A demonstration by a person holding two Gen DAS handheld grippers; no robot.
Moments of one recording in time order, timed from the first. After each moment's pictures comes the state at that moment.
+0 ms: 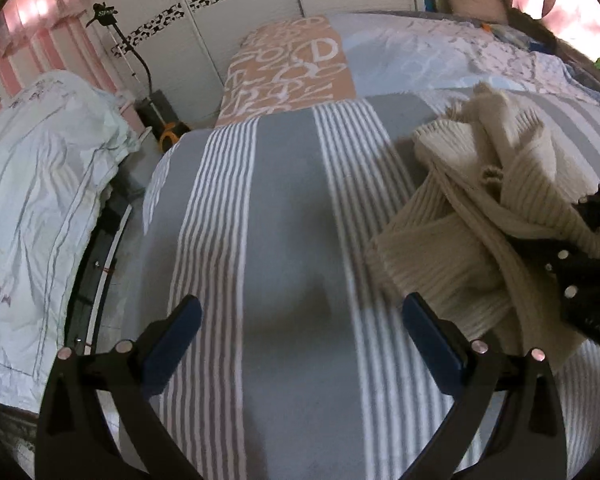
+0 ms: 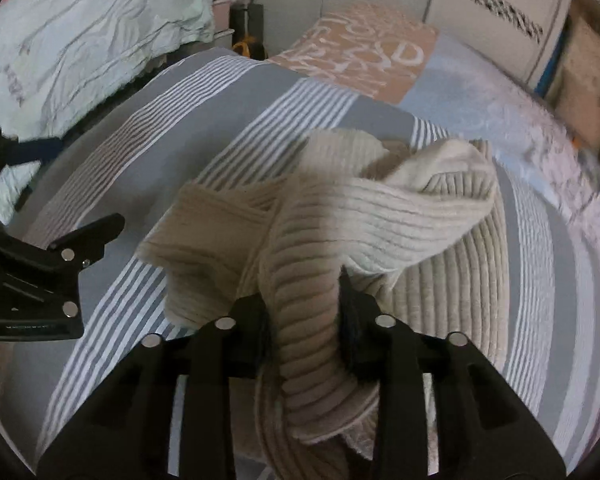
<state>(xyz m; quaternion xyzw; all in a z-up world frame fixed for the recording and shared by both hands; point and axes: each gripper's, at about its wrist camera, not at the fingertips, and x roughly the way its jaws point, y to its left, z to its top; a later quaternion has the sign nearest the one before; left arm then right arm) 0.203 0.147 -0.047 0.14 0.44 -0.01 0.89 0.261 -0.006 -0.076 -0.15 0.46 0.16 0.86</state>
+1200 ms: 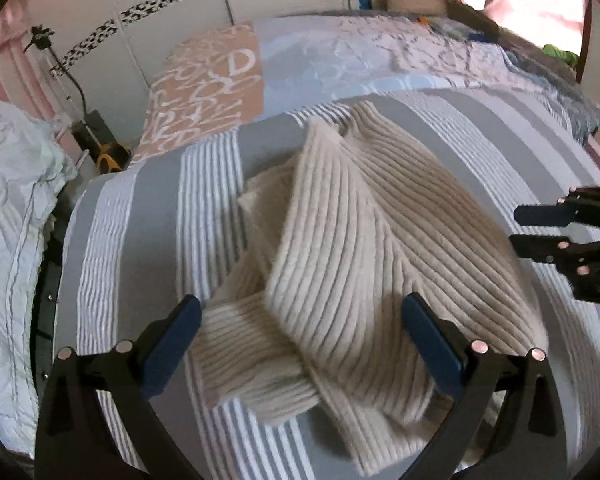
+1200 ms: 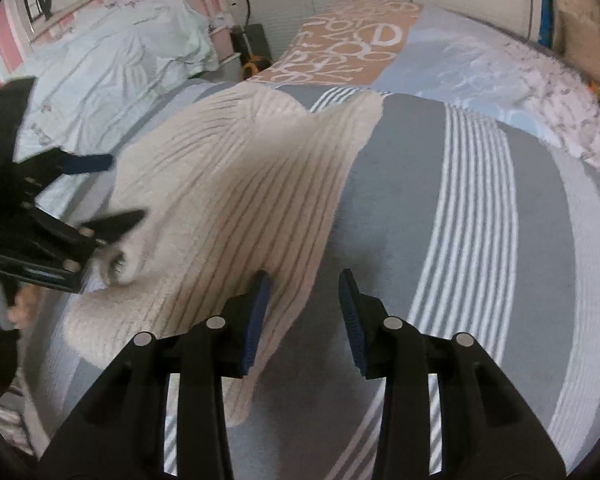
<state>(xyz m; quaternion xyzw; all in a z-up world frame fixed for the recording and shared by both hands) 0.245 0.022 -0.039 0.14 0.45 -0.12 0.87 0.271 -0.190 -0.070 -0.01 0.46 0.24 0.85</state>
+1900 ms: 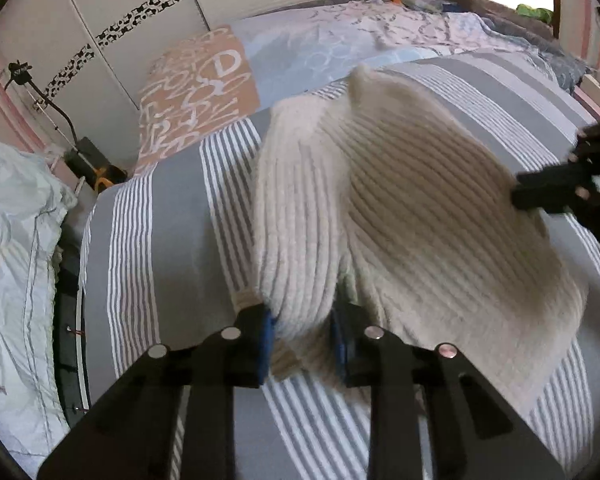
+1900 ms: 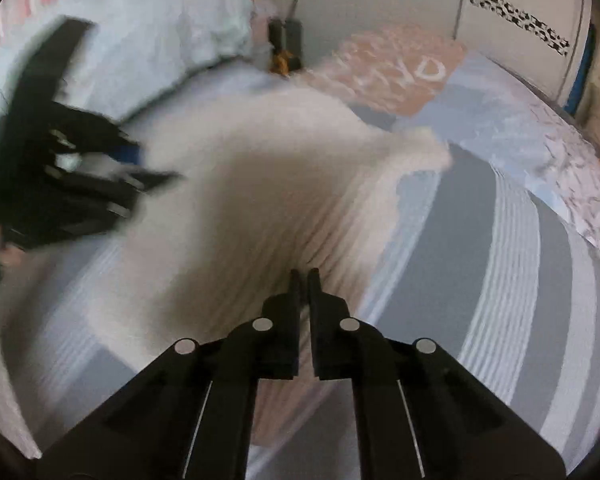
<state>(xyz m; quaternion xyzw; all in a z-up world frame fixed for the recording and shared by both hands) 0.227 0.076 -0.050 0.20 0.44 -0.15 0.86 0.246 -0.096 -0.060 -0.16 0.44 0.23 0.86</state>
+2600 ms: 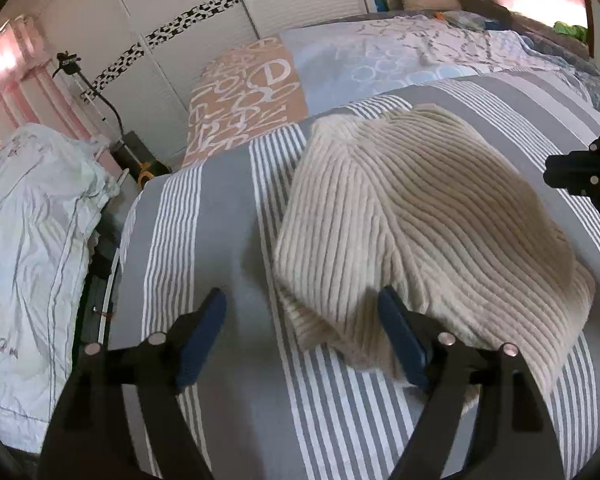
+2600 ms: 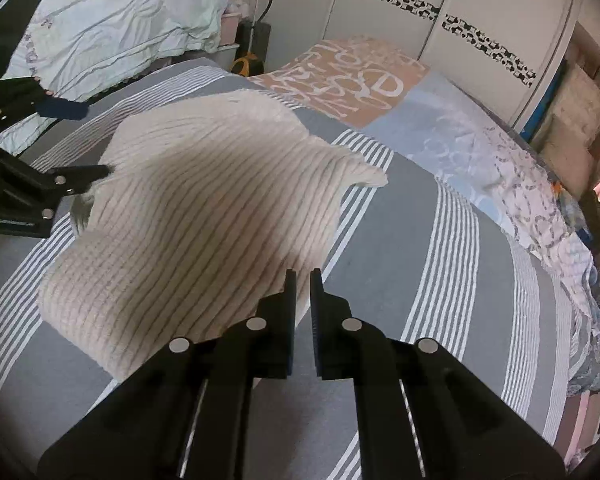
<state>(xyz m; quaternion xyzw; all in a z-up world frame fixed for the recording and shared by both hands) 0.196 0.084 -0.040 0.19 0.41 -0.06 0.89 0.228 -0.109 -0.050 -0.21 0.39 0.17 0.88</state>
